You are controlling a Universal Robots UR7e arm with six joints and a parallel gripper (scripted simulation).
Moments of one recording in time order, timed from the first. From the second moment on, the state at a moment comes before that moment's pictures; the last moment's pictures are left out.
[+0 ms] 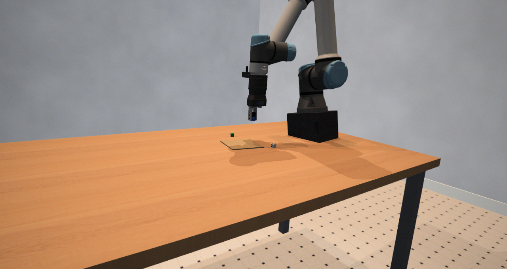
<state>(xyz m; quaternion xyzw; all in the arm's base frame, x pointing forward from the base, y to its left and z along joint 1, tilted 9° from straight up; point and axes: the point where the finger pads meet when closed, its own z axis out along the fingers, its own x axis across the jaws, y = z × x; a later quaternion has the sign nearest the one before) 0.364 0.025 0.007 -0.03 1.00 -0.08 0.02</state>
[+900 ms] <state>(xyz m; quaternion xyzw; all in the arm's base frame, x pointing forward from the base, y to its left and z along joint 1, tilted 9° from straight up) 0.366 0.013 -0.066 -0.03 1.00 -0.08 0.01</state>
